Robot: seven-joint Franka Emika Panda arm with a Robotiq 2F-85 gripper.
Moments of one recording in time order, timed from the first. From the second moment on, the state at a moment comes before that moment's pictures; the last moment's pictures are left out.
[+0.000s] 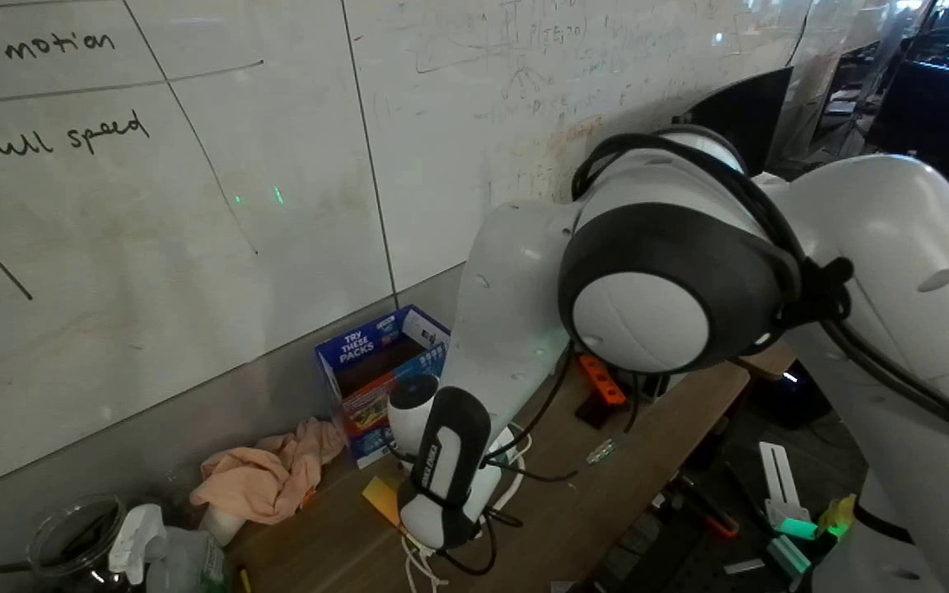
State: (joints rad) arm 0.53 0.74 -0.09 -2.17 0.09 2.86 1.76
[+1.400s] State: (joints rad) arm 0.57 0.81 -0.11 -2.15 0.09 2.86 1.86
